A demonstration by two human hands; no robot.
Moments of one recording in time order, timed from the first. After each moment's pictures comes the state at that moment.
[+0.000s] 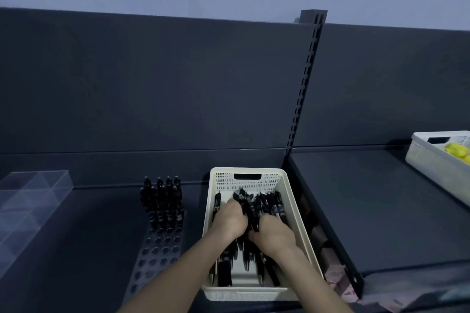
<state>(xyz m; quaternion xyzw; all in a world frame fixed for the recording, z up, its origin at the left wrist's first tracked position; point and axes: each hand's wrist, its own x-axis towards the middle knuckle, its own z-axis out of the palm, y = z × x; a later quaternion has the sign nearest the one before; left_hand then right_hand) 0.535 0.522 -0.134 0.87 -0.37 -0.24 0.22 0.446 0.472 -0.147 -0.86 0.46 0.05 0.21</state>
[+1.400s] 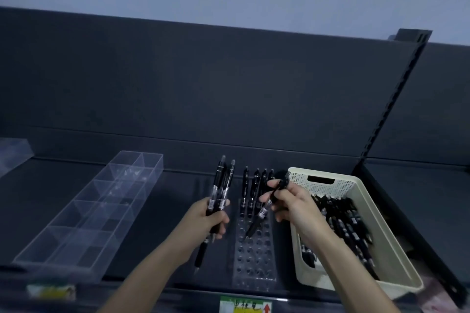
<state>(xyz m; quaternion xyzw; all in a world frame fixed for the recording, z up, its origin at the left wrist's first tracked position) 0.635 0.757 -0.098 0.68 -0.26 -0.34 0.60 0.521 0.602 -0.072 -0.66 0.28 -0.20 0.67</state>
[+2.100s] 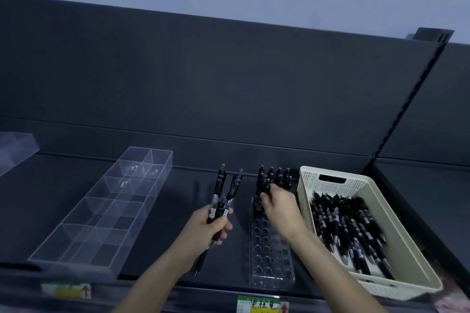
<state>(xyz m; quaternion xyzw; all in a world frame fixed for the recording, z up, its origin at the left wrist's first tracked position) 0.655 0.779 -0.124 0.69 -0.24 -0.34 0.59 0.574 0.617 -0.111 -0.91 0.30 -0.16 0.26</state>
